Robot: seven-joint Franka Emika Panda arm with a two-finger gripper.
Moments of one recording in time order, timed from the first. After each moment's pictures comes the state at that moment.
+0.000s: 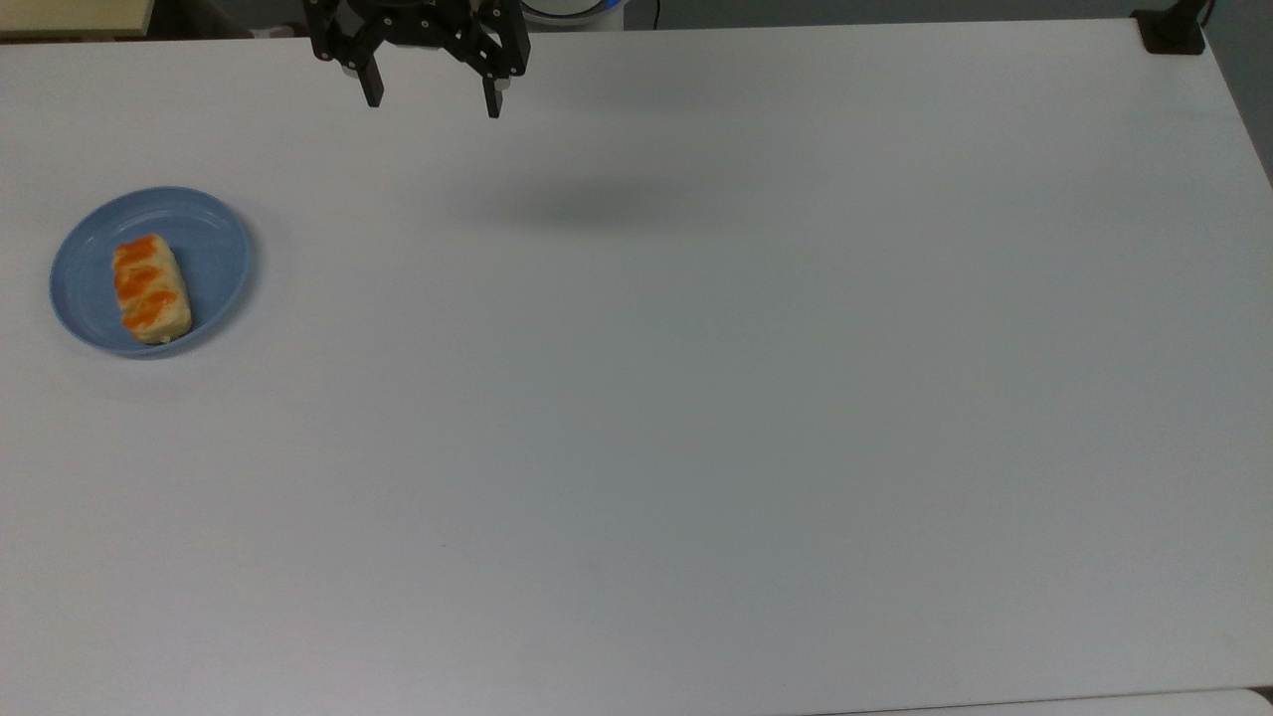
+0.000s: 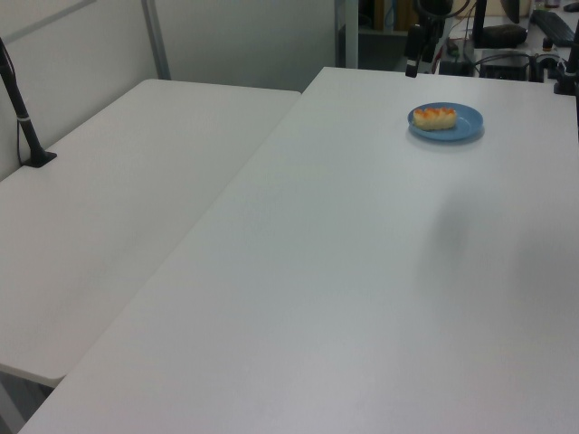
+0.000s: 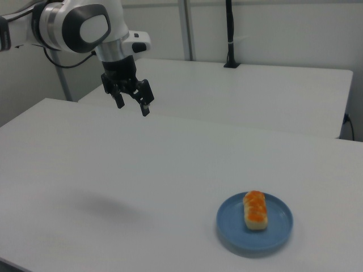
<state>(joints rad) -0.02 0.01 -0.06 -1.69 0.02 1.82 0.01</state>
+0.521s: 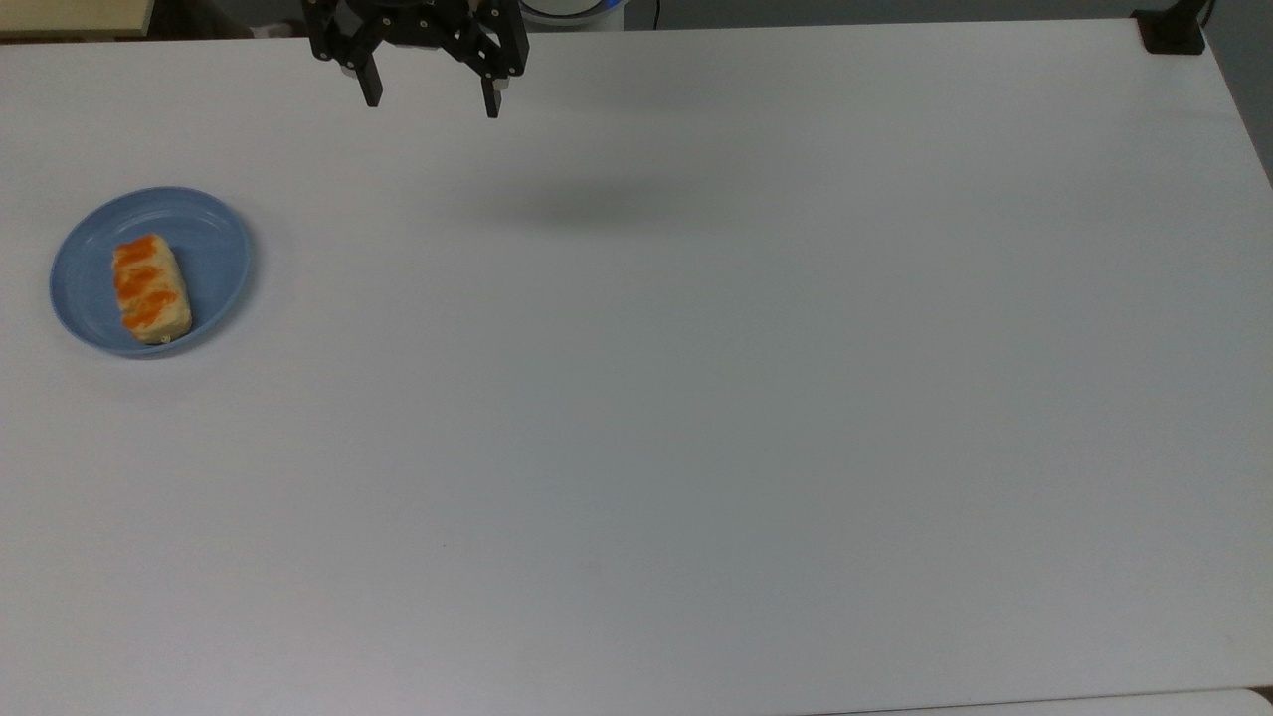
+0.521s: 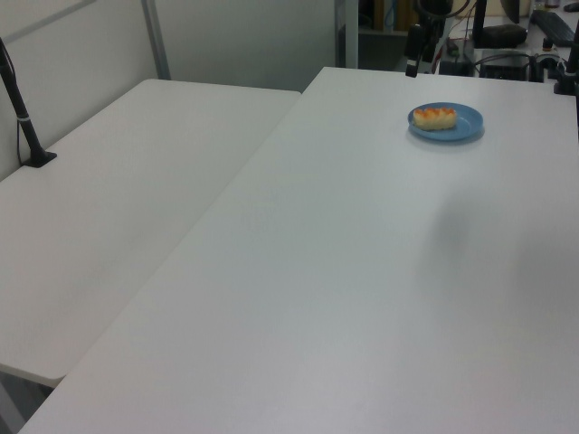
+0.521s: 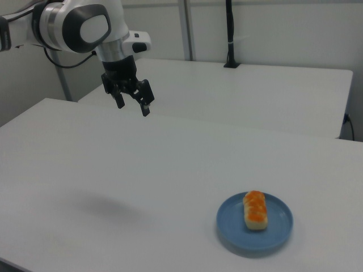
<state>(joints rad) -0.02 0.01 -0.06 -1.69 0.02 1.82 0.01</state>
